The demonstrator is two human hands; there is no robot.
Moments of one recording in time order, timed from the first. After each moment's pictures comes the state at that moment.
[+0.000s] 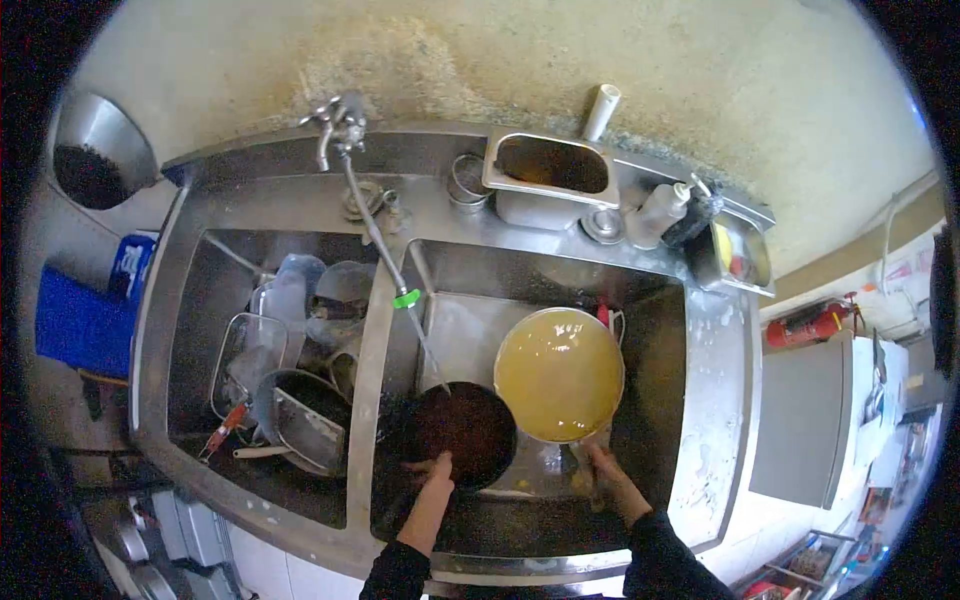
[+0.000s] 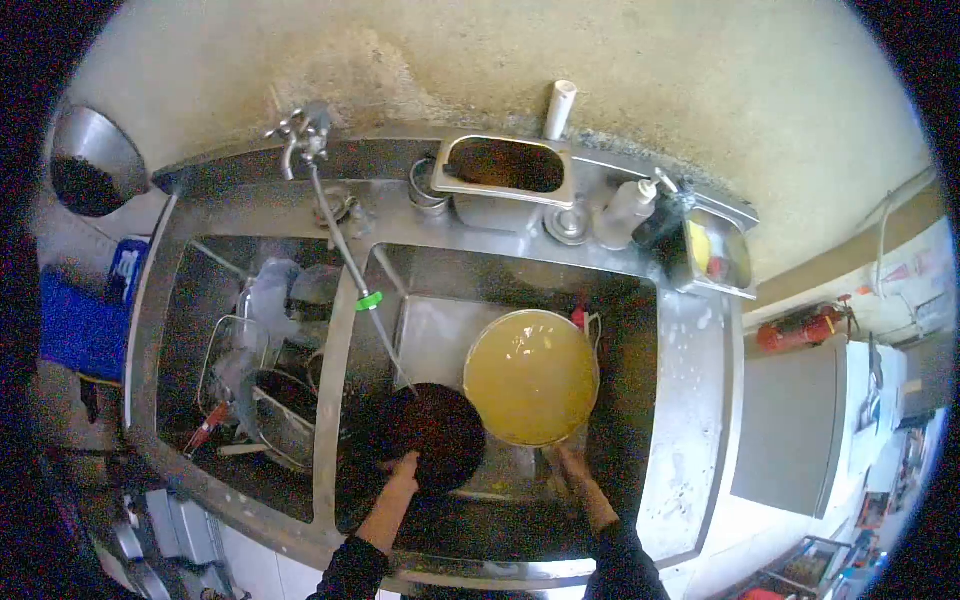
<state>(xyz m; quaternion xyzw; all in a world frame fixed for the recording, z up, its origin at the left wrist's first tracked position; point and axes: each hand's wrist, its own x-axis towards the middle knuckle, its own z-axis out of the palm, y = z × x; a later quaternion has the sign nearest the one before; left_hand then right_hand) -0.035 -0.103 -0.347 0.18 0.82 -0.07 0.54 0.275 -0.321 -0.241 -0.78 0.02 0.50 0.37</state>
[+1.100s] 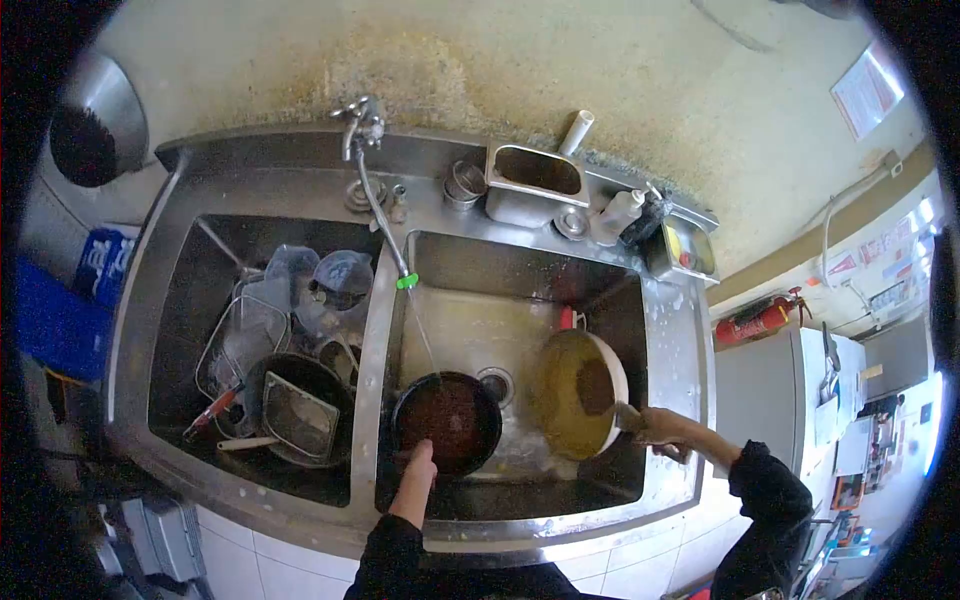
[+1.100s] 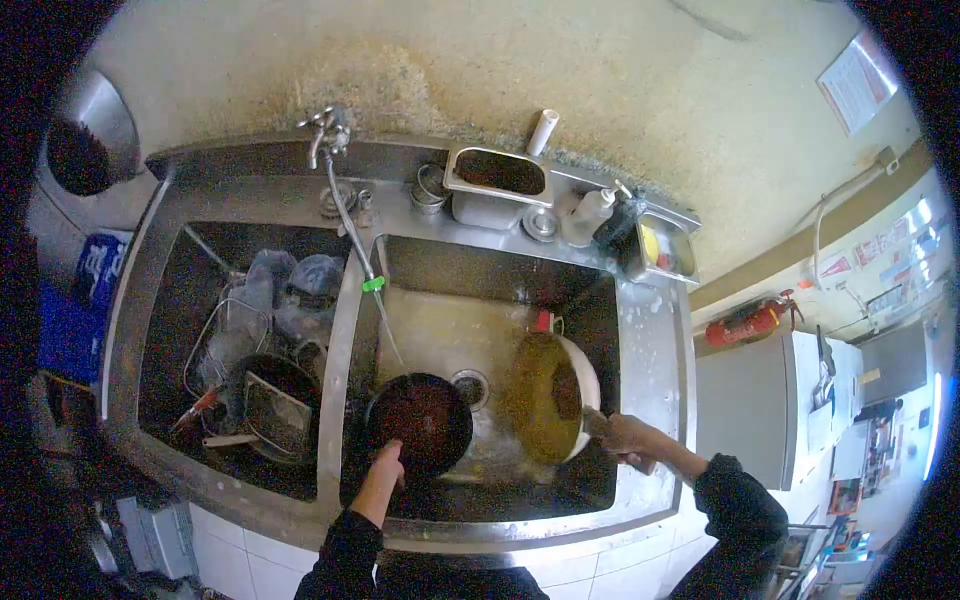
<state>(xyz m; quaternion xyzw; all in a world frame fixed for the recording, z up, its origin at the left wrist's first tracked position) -0.031 -0.091 -0.269 0.14 0.79 -0.03 0.60 0.298 -0.250 0.122 -0.80 -0.22 0.55 -0.06</state>
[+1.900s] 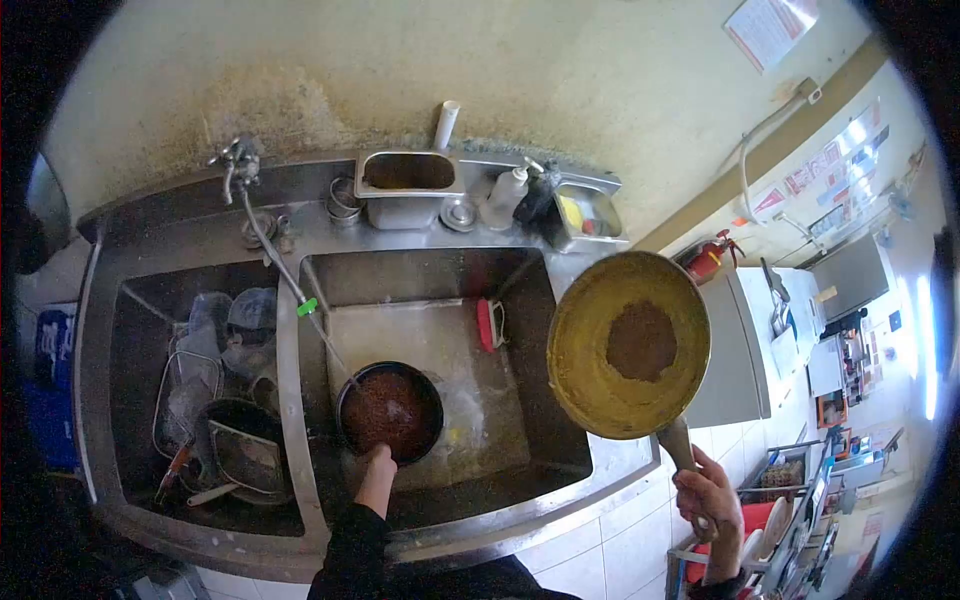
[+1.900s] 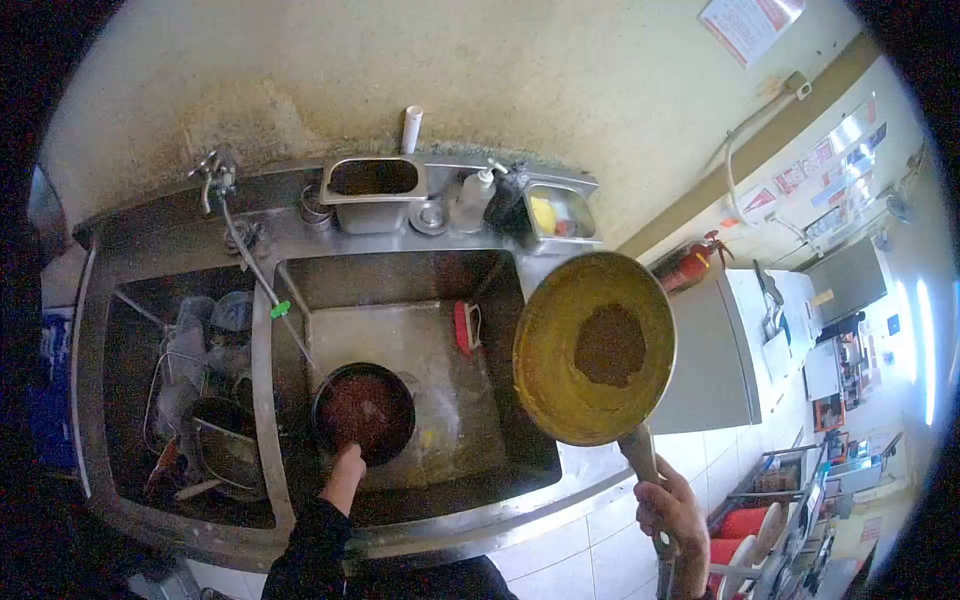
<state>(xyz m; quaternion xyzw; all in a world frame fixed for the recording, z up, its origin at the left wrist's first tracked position) 0.008 -0.079 -0.241 0.15 0.78 -0.07 0.60 0.192 -0.401 0.273 -0.78 0.08 0.35 0.52</state>
